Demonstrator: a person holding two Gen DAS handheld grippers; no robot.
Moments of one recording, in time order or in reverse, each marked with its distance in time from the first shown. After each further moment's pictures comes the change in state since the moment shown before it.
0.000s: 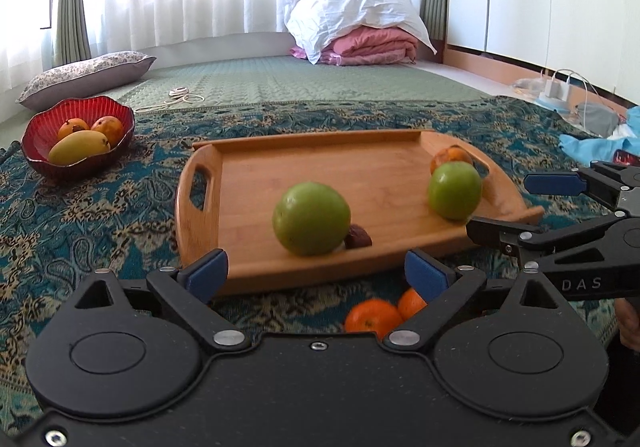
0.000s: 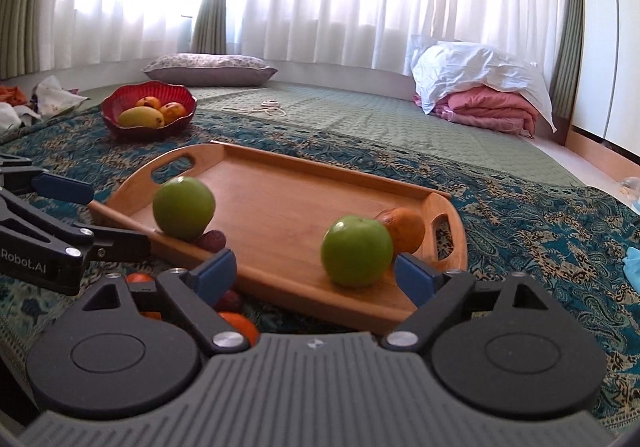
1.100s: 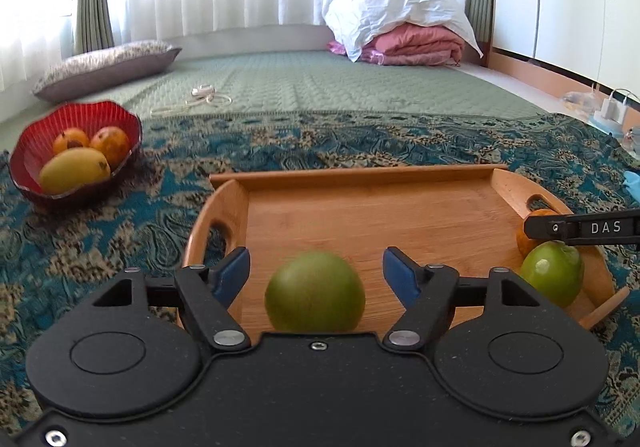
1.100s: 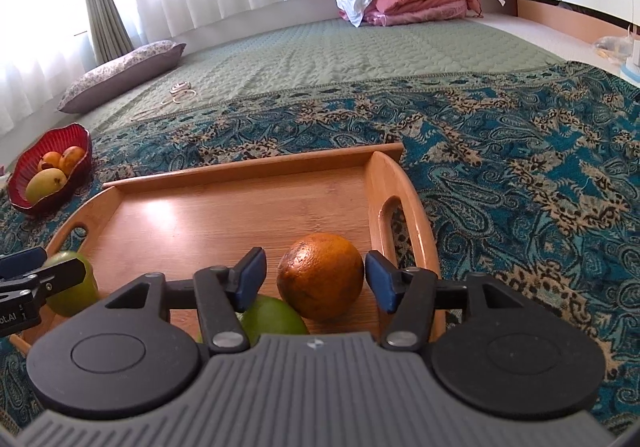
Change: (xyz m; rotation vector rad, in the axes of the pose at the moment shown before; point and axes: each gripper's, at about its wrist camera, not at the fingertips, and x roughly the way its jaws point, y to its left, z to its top) left arm 0.104 0.034 0.070 -0.050 0.020 0.096; right arm 0.112 -0.091 0.040 0.385 0.208 -0.064
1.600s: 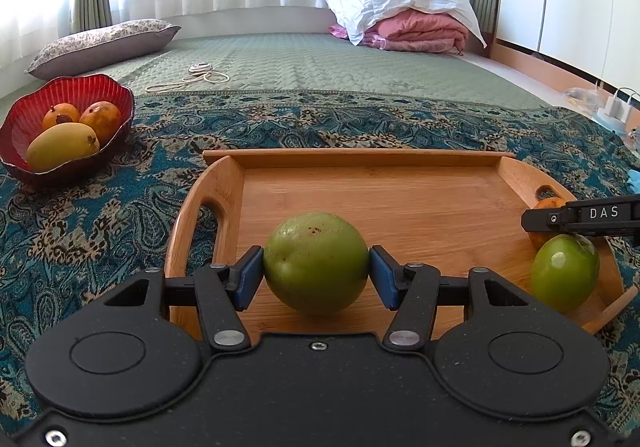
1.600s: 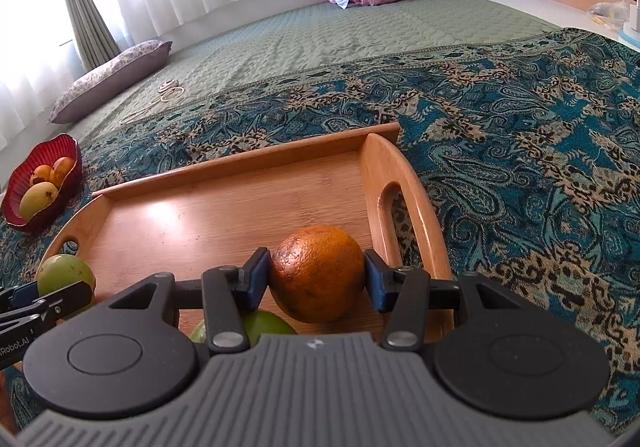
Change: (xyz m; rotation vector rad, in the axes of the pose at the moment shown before) left arm 0.026 0.006 -0.006 -0.042 0.057 -0.019; right arm 0.025 -0.008 0.003 0.083 0.051 0.004
